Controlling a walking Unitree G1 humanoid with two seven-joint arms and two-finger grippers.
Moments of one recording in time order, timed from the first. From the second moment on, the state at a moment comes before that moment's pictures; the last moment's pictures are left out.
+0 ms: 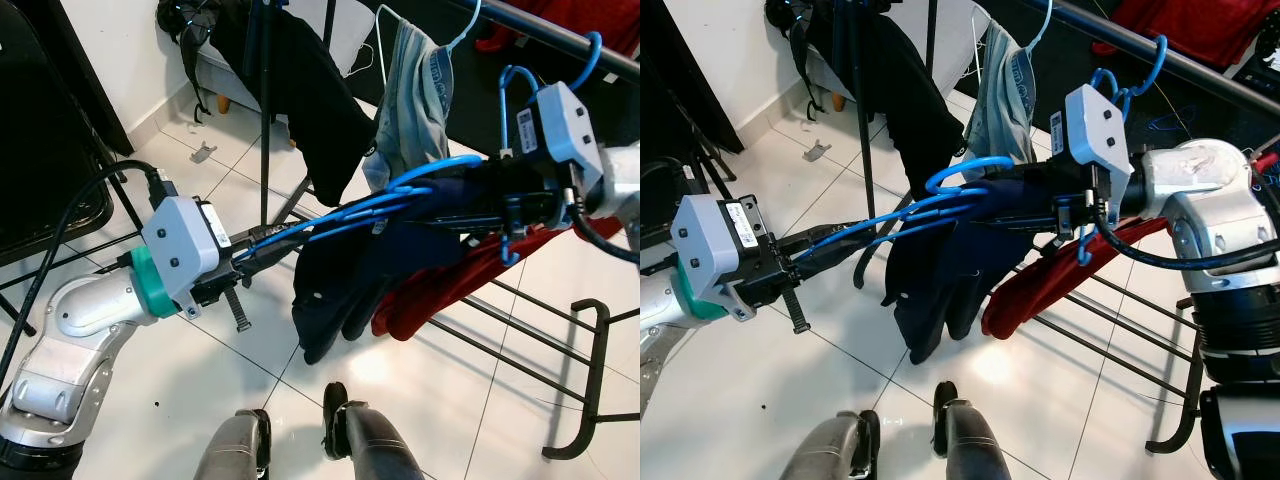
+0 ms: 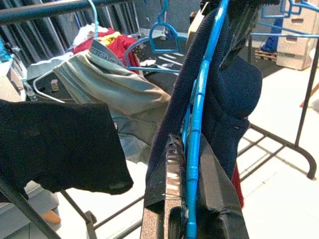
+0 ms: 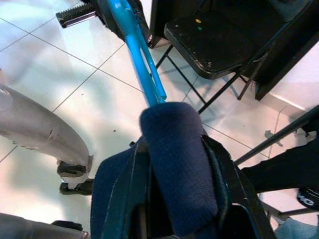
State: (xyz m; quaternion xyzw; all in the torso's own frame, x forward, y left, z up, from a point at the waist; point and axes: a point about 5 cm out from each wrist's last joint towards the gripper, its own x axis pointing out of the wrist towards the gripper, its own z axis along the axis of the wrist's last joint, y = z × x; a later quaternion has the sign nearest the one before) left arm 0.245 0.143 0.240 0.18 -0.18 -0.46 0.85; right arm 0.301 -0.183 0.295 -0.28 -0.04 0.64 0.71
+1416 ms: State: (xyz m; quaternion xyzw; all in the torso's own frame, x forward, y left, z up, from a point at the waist) left arm 0.253 0.143 0.241 0.18 -0.19 -0.41 0.87; right arm 0.322 -0.170 0.305 -0.32 -0.14 0.57 0.74
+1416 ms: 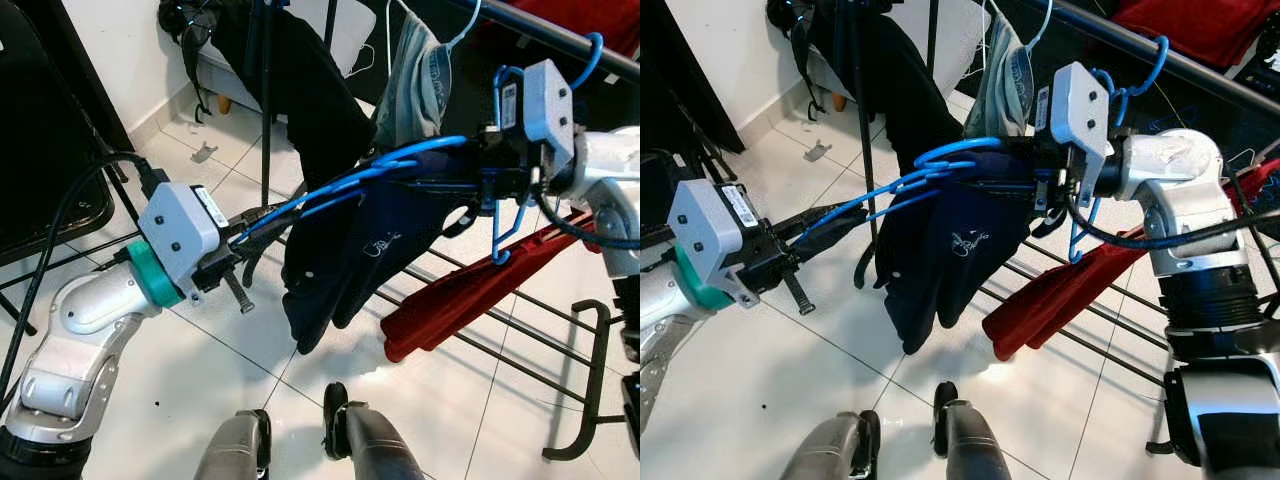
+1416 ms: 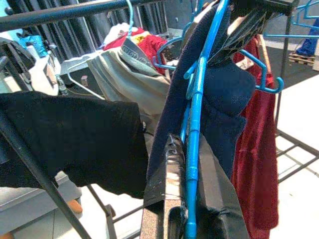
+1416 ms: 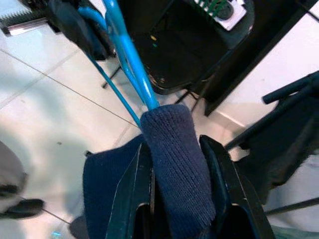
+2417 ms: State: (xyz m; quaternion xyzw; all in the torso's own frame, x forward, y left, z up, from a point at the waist) left arm 0.255 0.142 0.239 0.17 -0.19 -0.40 0.88; right arm 0.333 -0.162 0.304 -0.32 -0.18 0.54 0.76
